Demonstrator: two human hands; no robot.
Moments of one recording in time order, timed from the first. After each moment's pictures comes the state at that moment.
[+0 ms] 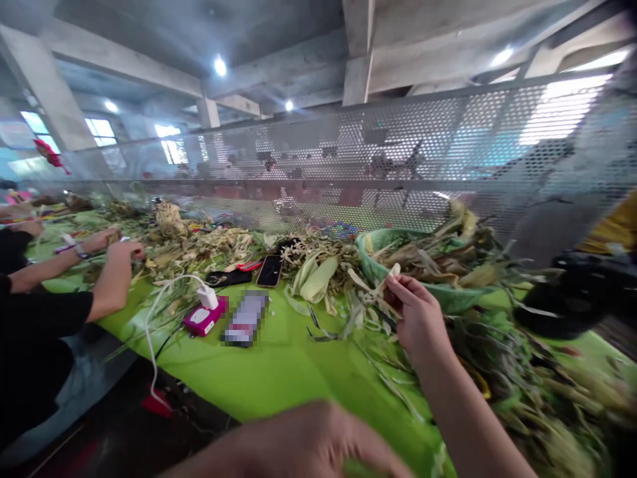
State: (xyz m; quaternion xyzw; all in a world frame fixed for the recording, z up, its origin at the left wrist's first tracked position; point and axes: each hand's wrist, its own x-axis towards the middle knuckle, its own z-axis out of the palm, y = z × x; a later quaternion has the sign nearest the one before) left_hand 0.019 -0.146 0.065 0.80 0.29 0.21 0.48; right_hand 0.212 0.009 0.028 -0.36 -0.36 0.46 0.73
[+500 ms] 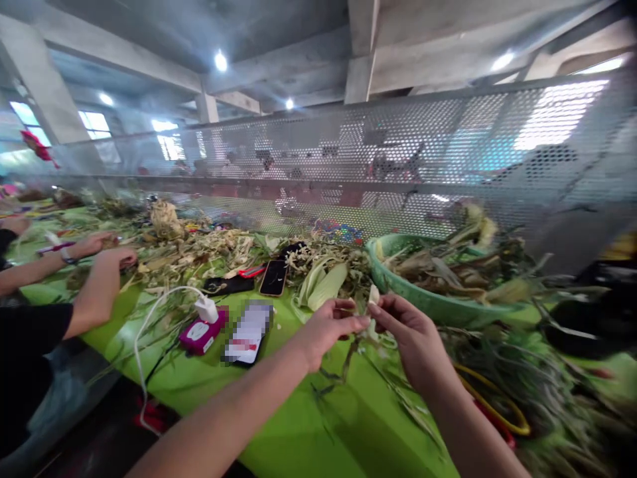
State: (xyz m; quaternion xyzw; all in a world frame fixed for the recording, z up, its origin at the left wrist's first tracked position) left_hand 0.028 -0.013 0.033 0.46 0.38 0.45 0.67; right_hand 0.178 -0.006 0.030 -0.40 -0.52 0.45 0.61
